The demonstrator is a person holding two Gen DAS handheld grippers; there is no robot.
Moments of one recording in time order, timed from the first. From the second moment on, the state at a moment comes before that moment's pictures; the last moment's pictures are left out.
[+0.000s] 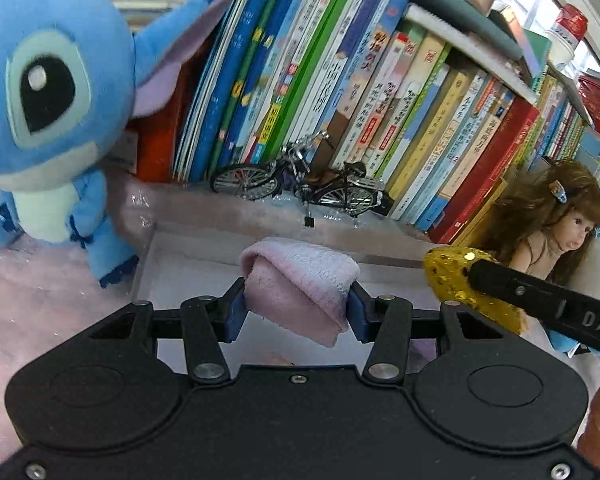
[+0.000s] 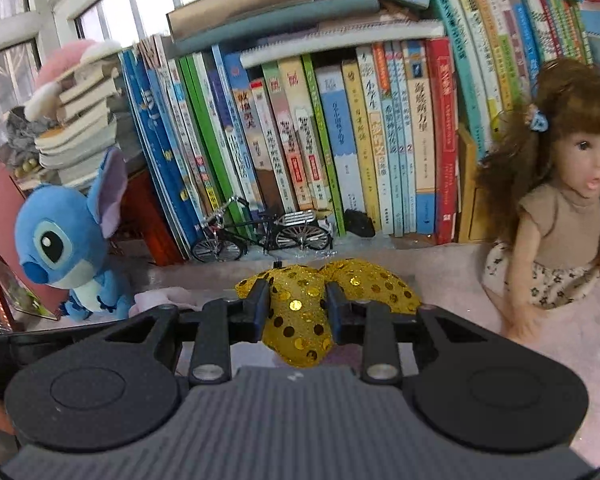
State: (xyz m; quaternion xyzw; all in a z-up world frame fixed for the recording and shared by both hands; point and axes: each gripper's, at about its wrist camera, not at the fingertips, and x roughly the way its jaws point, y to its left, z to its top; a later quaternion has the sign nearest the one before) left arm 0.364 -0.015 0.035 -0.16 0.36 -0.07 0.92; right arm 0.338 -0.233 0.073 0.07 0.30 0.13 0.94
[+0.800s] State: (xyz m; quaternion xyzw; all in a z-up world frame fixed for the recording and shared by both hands) left arm 0.363 -0.015 0.021 -0.17 0.37 -0.07 0.91; right arm 0.357 -0.223 0.043 0.09 0.33 0.11 0.93
